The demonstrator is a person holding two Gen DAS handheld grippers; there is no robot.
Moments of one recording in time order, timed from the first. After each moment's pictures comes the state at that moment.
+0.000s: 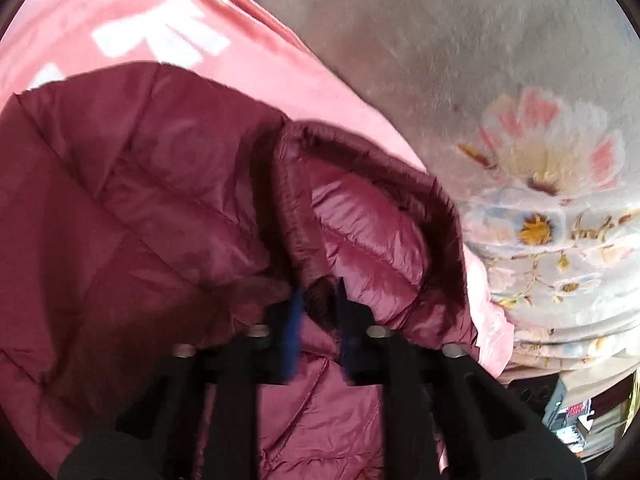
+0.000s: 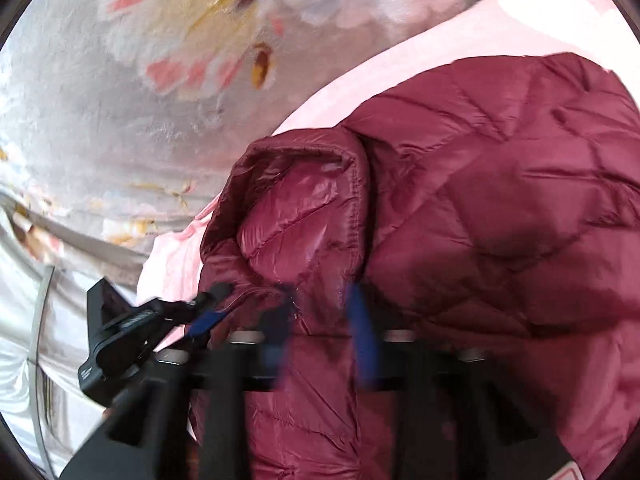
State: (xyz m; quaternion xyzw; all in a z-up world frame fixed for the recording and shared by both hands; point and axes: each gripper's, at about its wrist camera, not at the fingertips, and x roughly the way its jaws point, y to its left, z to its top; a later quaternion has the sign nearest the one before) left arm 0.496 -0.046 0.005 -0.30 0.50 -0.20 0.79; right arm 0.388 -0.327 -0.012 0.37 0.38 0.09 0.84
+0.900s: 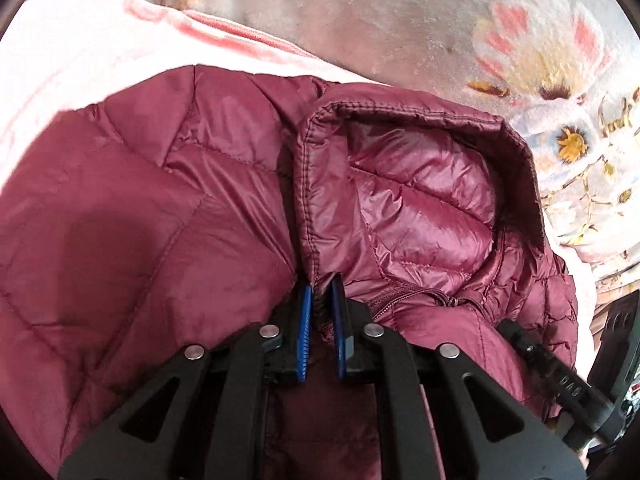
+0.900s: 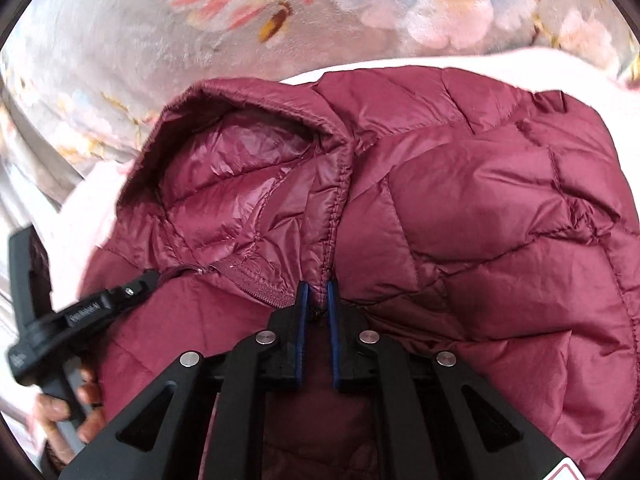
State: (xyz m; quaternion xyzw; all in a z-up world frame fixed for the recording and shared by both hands) left arm 0.451 -0.050 -0.021 -0.14 0.44 -0.17 0.87; right arm 0.379 -0.315 -0.039 0.19 0.40 0.04 0.90
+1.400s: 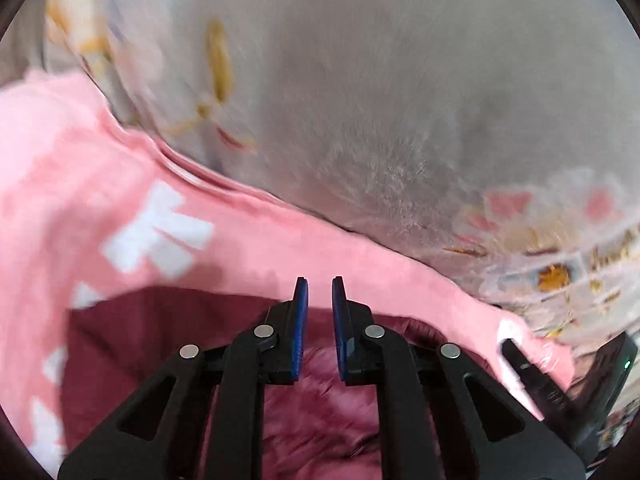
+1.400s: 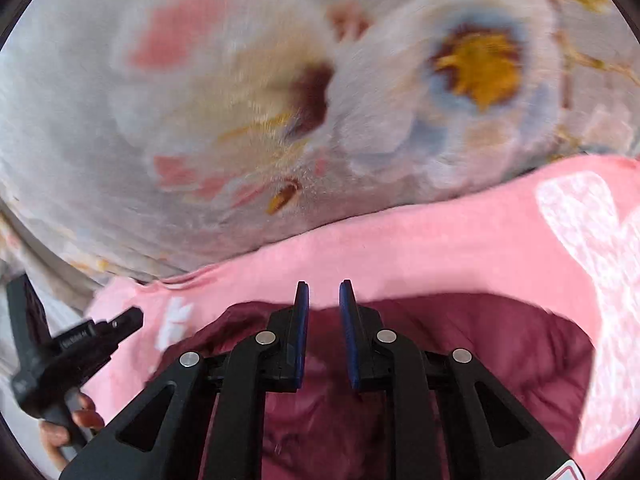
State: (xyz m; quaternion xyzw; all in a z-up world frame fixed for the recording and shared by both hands) left arm 0.563 -0.072 0.097 -0.19 0.41 -0.13 0.88; right arm 0.469 -0.346 0.067 0.23 0.33 0.01 0.92
